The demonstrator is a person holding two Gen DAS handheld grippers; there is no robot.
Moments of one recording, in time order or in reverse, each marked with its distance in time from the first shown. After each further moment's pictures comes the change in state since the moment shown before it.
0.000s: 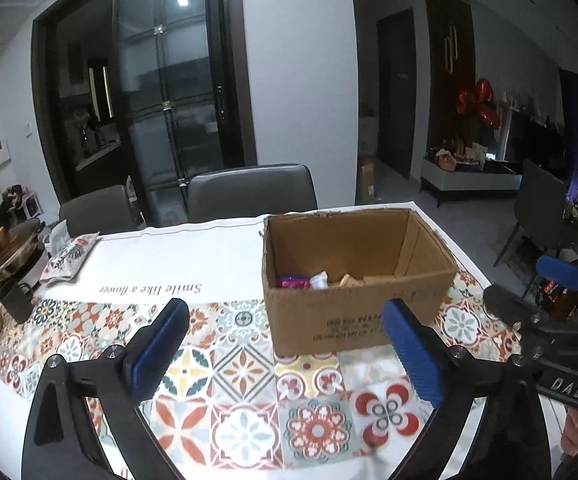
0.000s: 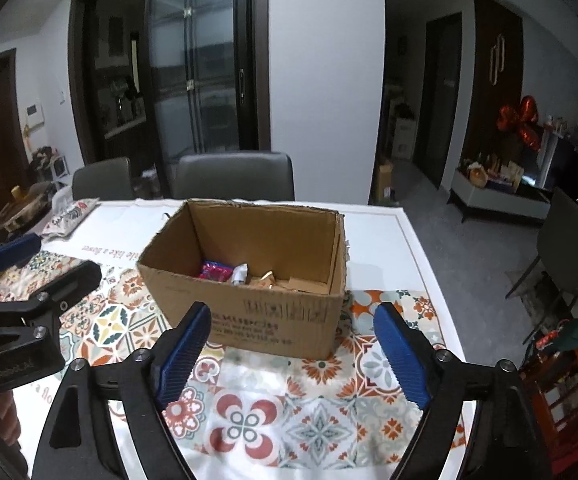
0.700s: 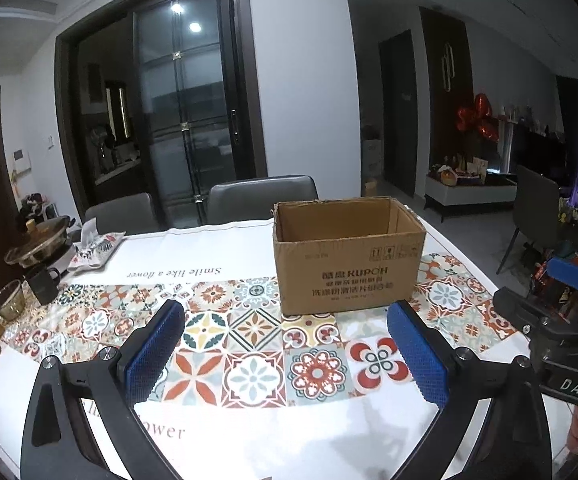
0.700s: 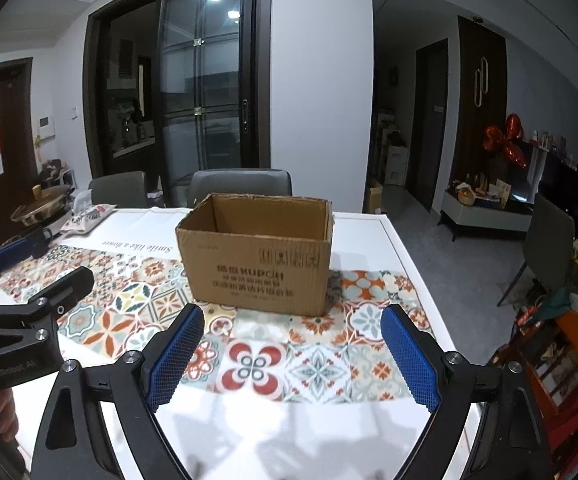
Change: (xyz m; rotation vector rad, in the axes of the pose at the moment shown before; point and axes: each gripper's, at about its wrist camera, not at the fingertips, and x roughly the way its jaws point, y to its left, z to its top) left arm -0.100 -0.010 -0.079 0.003 -0.102 0.041; right arm -0.090 0.008 -0.080 -0.001 -0.089 0.000
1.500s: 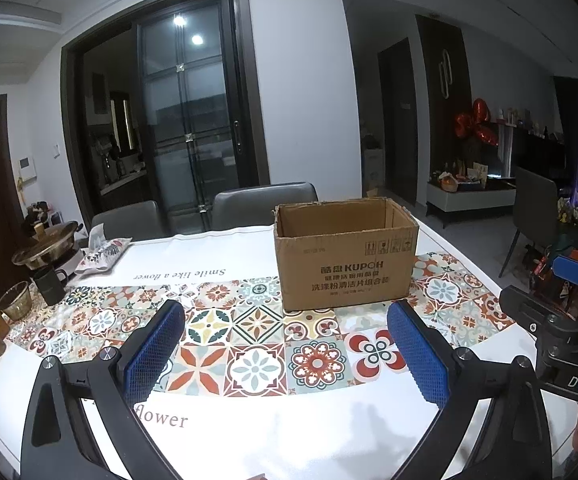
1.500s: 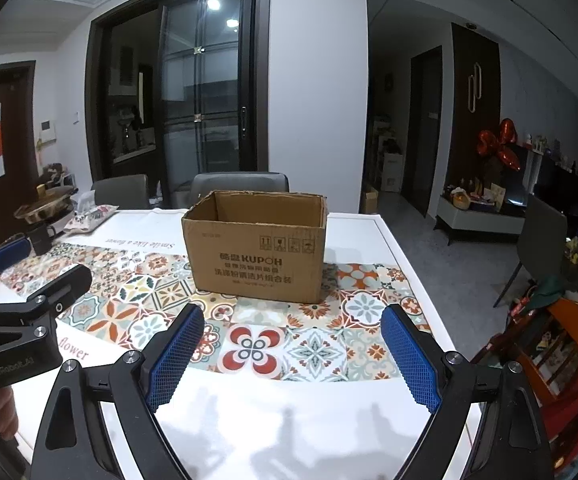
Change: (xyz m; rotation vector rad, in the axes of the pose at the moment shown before) left arm -0.023 -0.008 -0.022 0.015 -0.047 0.018; right arm -0.028 0.000 -0.021 0.006 -0.039 -0.012
